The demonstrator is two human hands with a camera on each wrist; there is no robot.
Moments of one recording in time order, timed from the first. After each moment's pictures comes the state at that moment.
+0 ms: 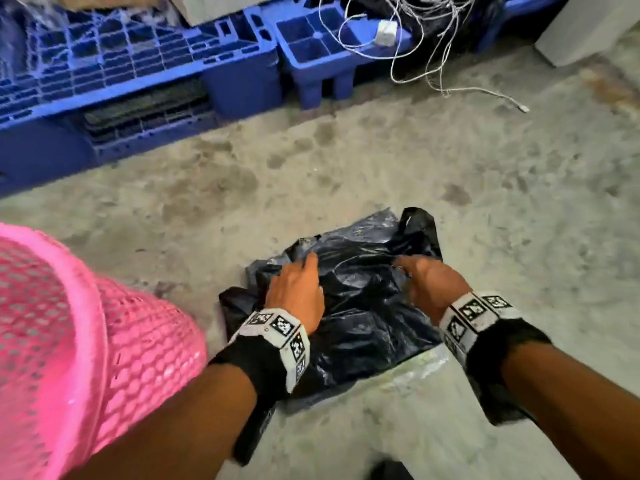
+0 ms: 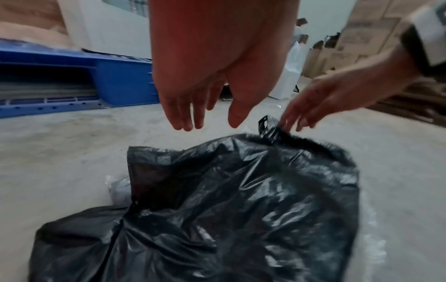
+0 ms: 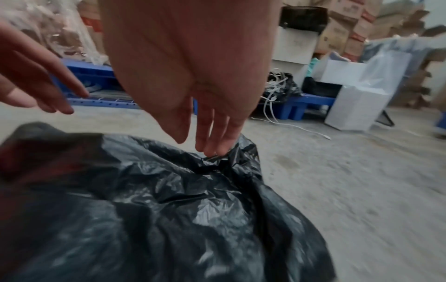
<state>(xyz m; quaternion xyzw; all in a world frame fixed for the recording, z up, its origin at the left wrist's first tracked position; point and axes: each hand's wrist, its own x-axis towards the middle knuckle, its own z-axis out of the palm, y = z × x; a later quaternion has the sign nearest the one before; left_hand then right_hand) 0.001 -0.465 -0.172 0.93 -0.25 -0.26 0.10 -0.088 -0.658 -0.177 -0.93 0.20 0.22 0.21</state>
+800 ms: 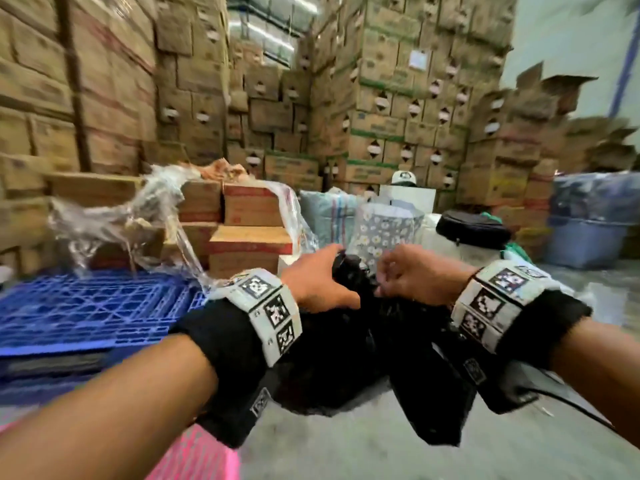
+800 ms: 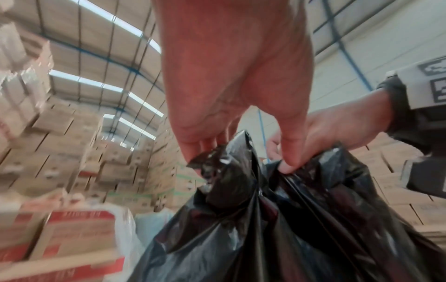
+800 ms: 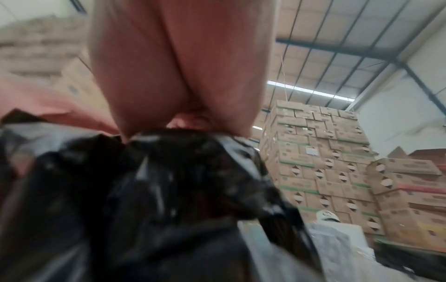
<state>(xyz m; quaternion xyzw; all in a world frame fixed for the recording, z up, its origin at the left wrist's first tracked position) 0.076 -0.384 0.133 0.90 -0.34 0.05 0.28 0.033 -0.562 0.148 -0.98 -0.07 -0.10 0.16</state>
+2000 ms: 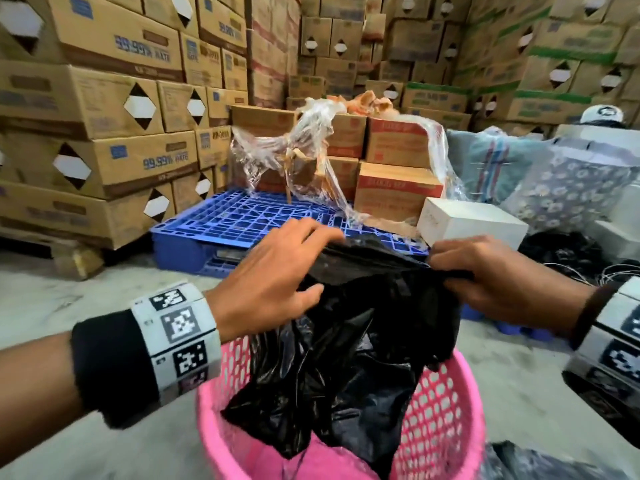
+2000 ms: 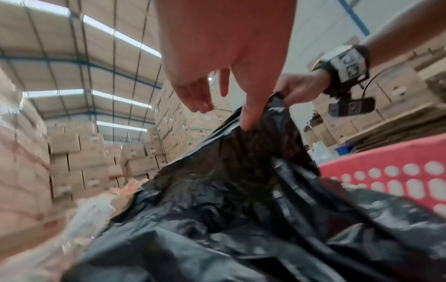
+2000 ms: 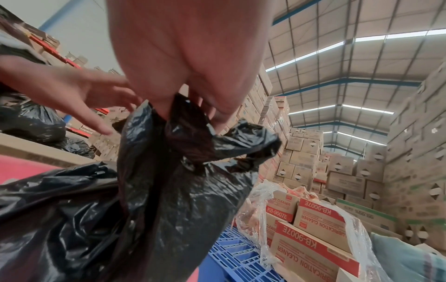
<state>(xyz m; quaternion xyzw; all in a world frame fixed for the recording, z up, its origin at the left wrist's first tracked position) 0.039 -0.067 0.031 0.89 -0.33 0.25 0.16 0.032 -0.339 0.075 -0.91 -0.38 -0.13 0.06</state>
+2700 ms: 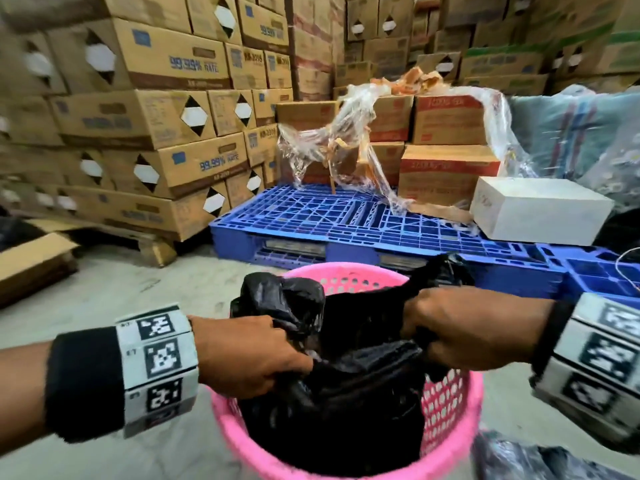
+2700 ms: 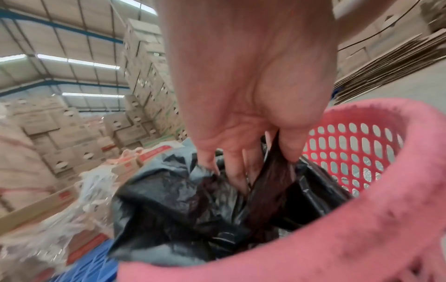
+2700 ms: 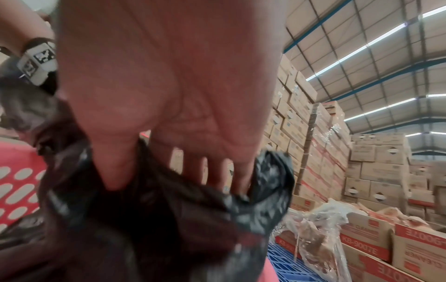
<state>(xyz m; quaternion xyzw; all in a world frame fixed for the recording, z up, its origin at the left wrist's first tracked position) -0.023 -0.077 0.008 0.89 -0.38 -0.16 -0.17 0.016 -0.332 0.033 -0.89 -0.44 0.07 -0.06</state>
